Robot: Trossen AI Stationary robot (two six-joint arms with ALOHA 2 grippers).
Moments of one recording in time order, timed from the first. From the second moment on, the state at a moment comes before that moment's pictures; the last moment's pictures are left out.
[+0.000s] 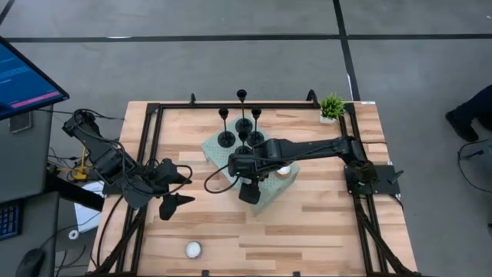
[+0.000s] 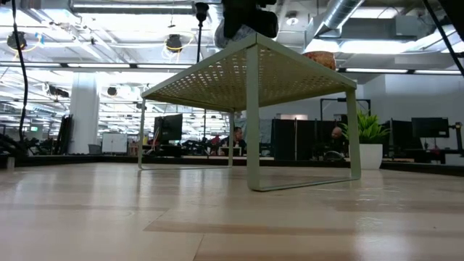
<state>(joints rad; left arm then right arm) -0.78 0.86 1.16 -0.90 -0.62 -0.89 0.14 2.10 2.15 -1.30 0.05 0.37</state>
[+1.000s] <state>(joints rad) -0.78 0.86 1.16 -0.90 -0.62 -0.89 0.12 2.12 2.12 -1.28 0.13 0.40</state>
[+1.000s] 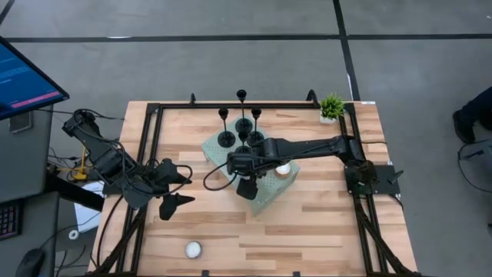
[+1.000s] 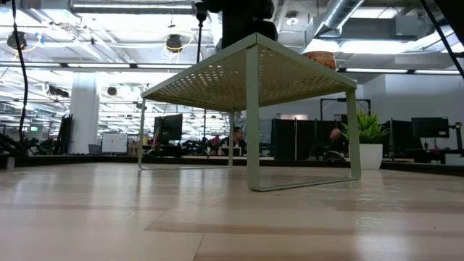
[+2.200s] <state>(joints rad) -0.78 0.91 1.16 -0.89 -0.40 -0.89 0.17 2.08 2.33 -1.50 0.12 0.43</state>
